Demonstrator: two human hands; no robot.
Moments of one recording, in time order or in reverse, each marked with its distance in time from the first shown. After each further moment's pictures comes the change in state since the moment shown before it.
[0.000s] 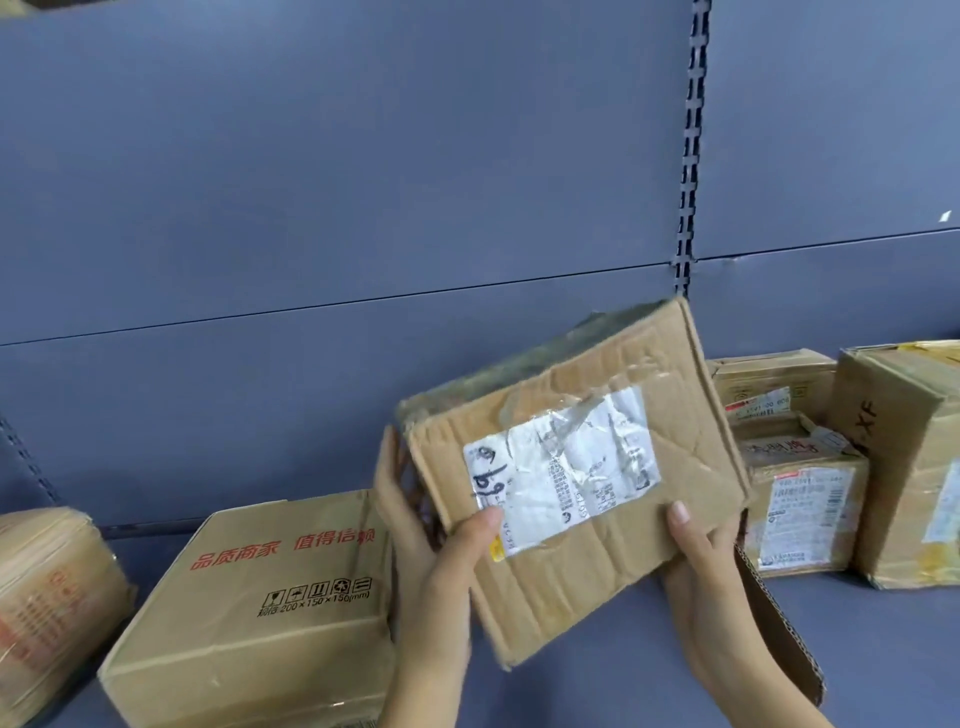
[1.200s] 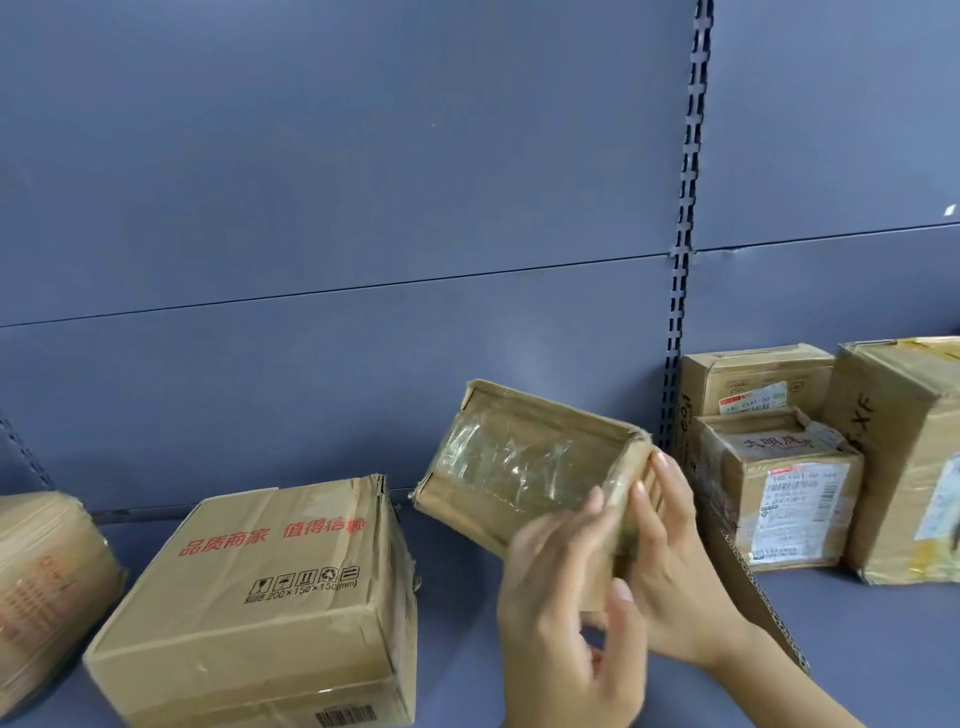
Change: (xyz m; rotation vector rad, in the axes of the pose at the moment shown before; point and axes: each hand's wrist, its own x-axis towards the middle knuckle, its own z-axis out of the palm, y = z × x) left_hand -0.050 -0.033 0.046 0.646 -0.160 0.654; right_hand 0.027 0.023 -0.033 -1.222 -0.400 -1.016
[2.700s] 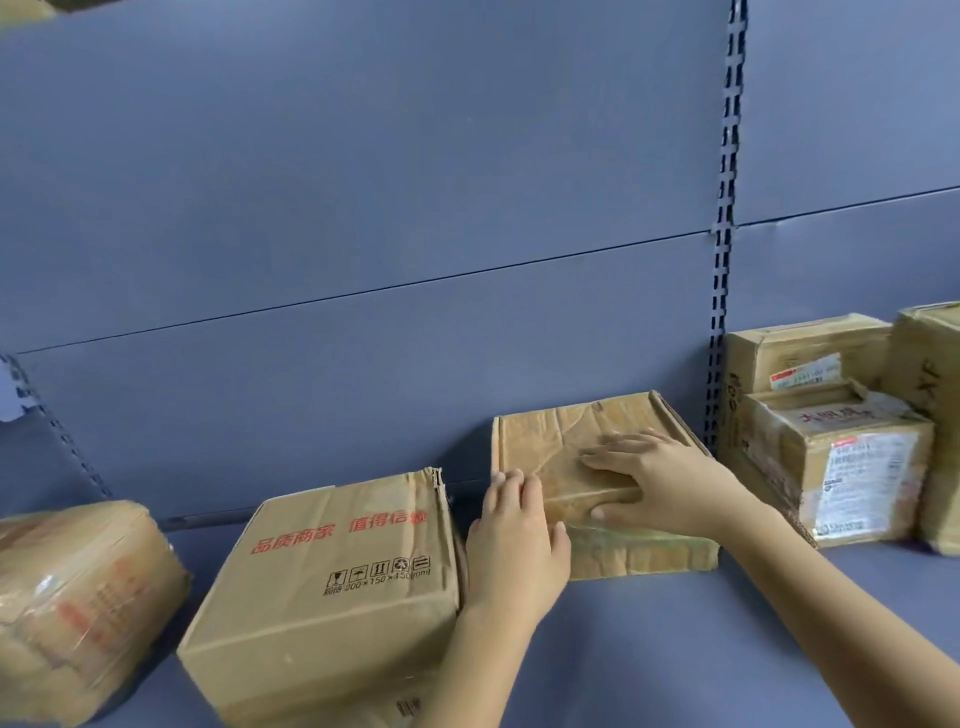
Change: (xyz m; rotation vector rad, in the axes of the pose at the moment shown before) left_hand 0.019 -0.108 -0.031 0.821 -0.593 -0.202; right_hand 0.069 0.014 0.020 -0.208 -0.769 0.202
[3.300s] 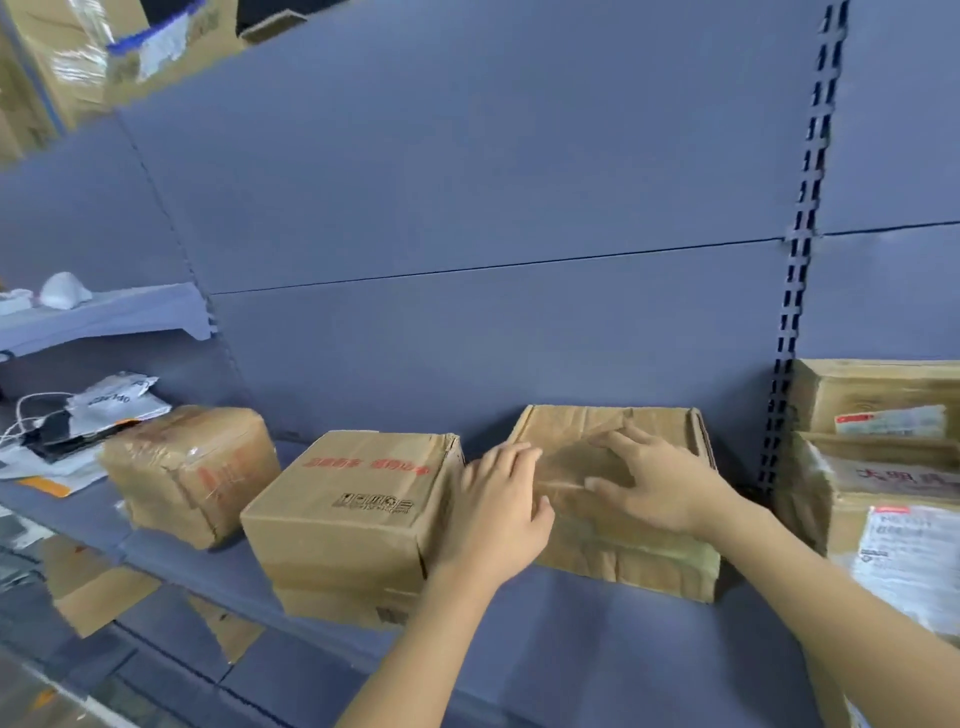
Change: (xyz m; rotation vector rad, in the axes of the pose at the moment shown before) left_hand -0.002 0.035 -0.026 0.009 0.005 -0.170; right_hand 0.013 0.020 -0.013 0.243 -0.128 -0.091
